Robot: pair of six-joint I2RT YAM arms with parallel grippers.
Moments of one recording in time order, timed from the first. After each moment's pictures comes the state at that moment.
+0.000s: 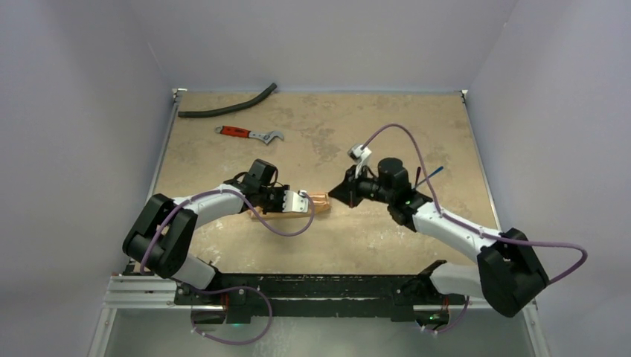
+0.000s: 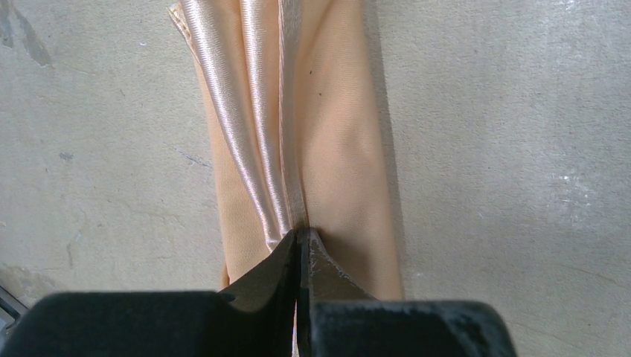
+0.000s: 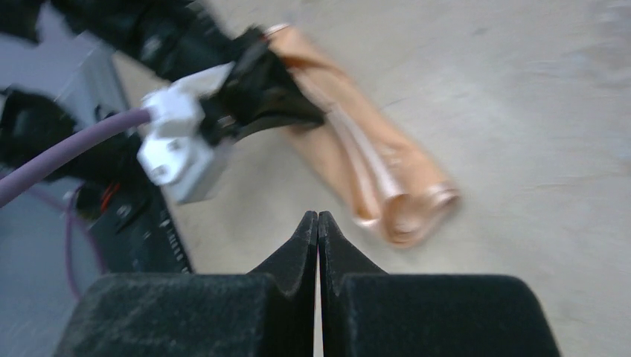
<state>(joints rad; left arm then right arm) -0.50 1.51 0.71 -0.23 0.42 1.12 0.52 1.25 0.63 0.23 -0.52 0.29</state>
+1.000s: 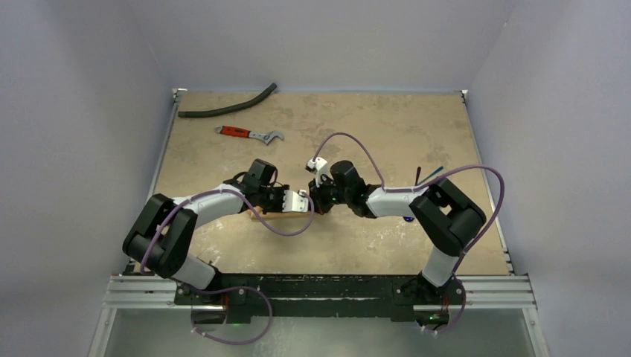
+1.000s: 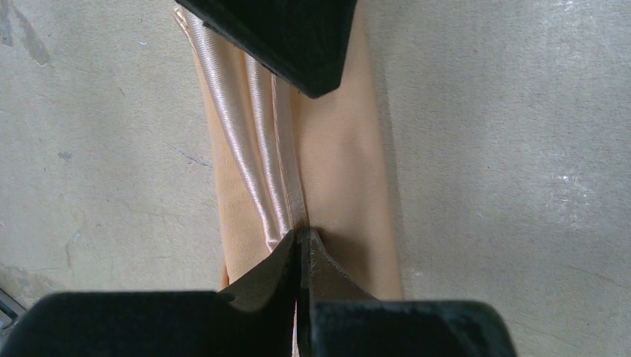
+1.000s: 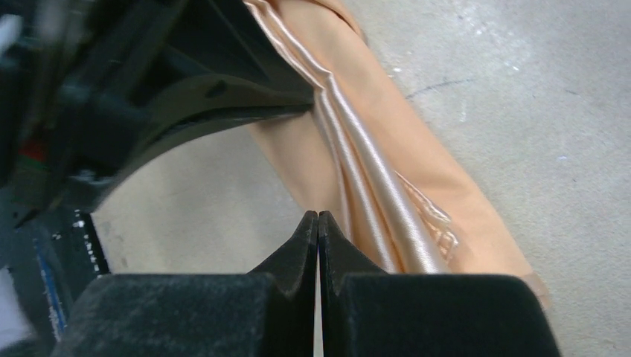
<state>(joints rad) -0.50 1.51 0.71 -0.23 0.42 1.11 0.76 1.73 0.81 0.33 -0.45 0.21</state>
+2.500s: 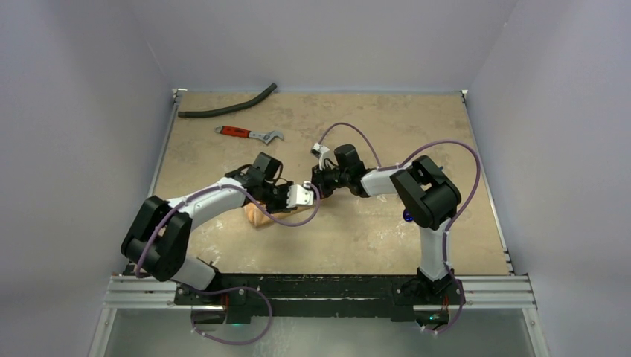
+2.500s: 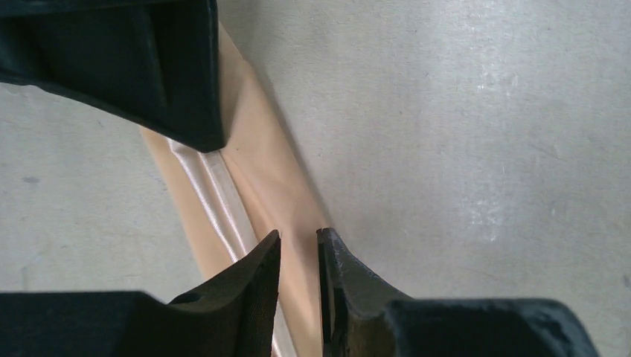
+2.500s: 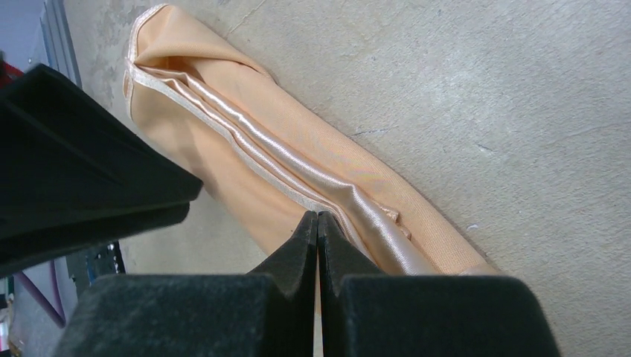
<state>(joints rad) -0.53 1.48 0.84 -0.44 0.50 1.00 0.59 2.01 1.01 0.33 -0.71 0.30</state>
